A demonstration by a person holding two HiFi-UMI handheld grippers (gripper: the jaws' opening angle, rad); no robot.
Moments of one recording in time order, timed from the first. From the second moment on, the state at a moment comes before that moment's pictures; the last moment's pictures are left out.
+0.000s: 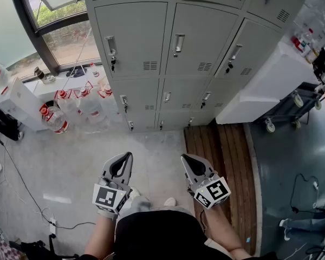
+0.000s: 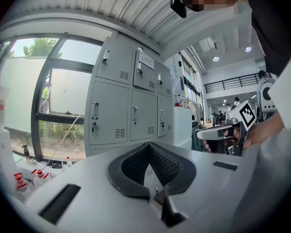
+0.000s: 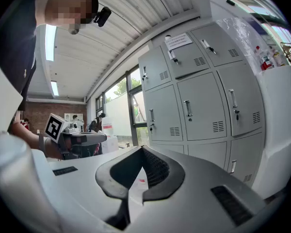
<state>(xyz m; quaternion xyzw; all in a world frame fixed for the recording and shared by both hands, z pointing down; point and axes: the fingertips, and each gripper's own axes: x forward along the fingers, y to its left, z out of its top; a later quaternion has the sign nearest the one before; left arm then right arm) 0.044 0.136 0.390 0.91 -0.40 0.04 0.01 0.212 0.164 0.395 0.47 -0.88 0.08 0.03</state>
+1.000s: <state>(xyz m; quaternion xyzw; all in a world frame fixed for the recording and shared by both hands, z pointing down) -0.144 0.036 0.433 0.89 -0.46 0.05 0.07 0.038 0.025 0.425 0.44 -0.89 0.12 0.06</state>
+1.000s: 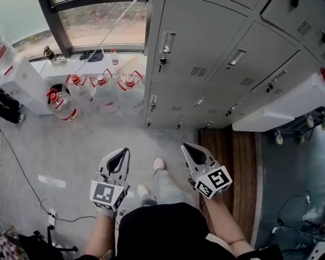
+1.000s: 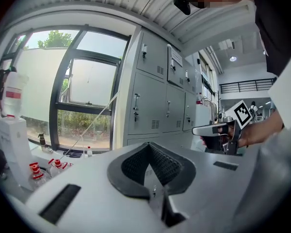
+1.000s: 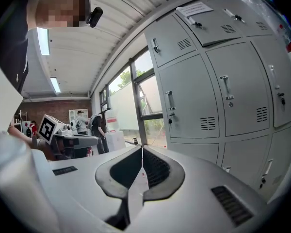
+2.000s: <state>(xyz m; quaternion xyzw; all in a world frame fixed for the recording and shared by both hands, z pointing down) -0.132 -0.110 0.468 0.82 -0.55 0.14 0.11 0.011 -0.210 0.619 0.37 -0.89 0.20 0.17</state>
